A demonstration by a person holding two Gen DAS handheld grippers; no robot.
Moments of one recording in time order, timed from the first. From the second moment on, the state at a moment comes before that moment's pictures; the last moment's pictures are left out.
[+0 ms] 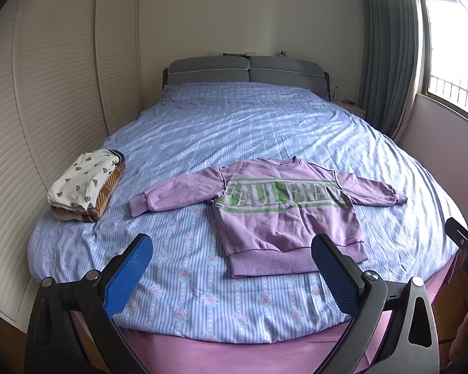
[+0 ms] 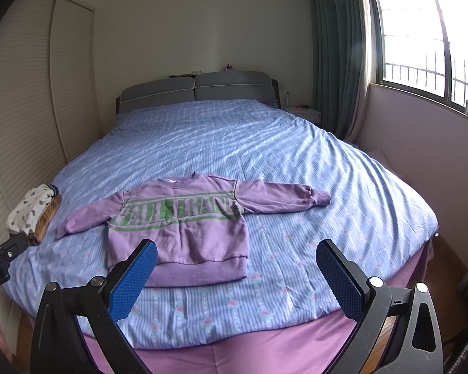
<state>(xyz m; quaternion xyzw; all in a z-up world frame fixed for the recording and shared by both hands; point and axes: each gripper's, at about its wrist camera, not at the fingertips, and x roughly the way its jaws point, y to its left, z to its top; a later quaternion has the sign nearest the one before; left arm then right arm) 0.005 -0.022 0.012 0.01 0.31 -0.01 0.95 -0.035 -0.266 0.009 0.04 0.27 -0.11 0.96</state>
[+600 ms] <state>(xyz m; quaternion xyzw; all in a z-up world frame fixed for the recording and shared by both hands) 0.145 -0.142 -0.014 0.02 0.29 -0.05 0.95 0.058 -0.397 -0.004 0.09 0.25 -0.19 0.94</state>
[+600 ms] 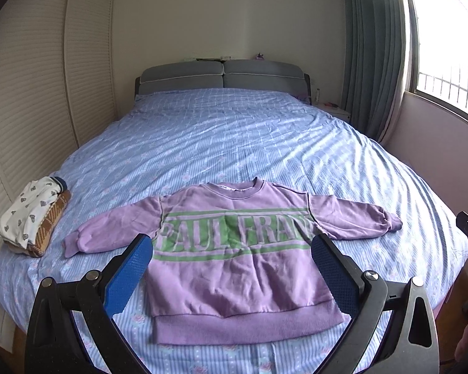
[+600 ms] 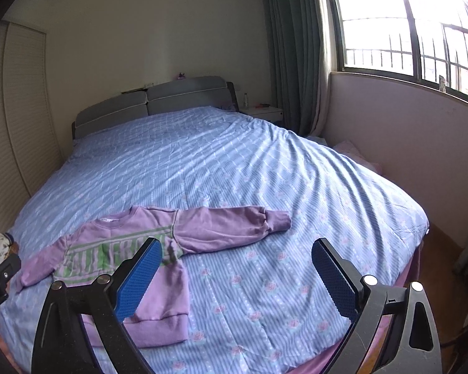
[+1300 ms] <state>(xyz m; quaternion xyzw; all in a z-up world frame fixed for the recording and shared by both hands) 0.297 -0.278 -0.103 0.03 0.32 -0.07 0.94 0.209 -0.565 -0.144 0.30 0.32 -0.24 0.87</state>
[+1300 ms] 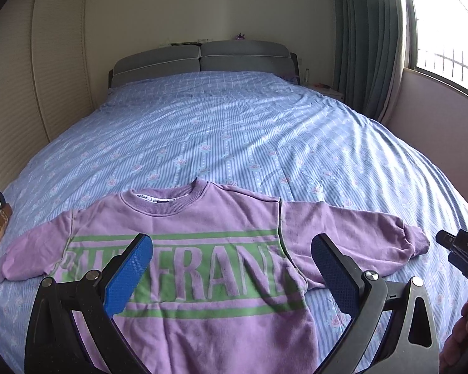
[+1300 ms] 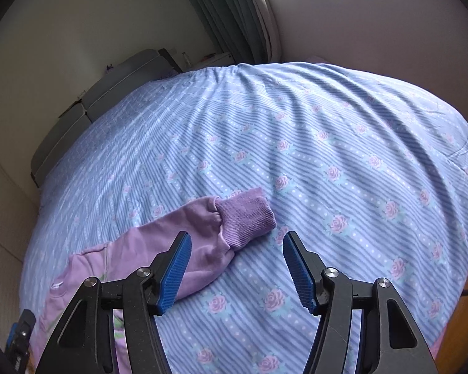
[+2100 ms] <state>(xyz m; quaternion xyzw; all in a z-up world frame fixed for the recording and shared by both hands) 0.328 -0.245 -0.112 0.00 0.34 -0.04 0.94 0.246 -0.580 -0.161 0.35 0.29 -0.21 0.86</state>
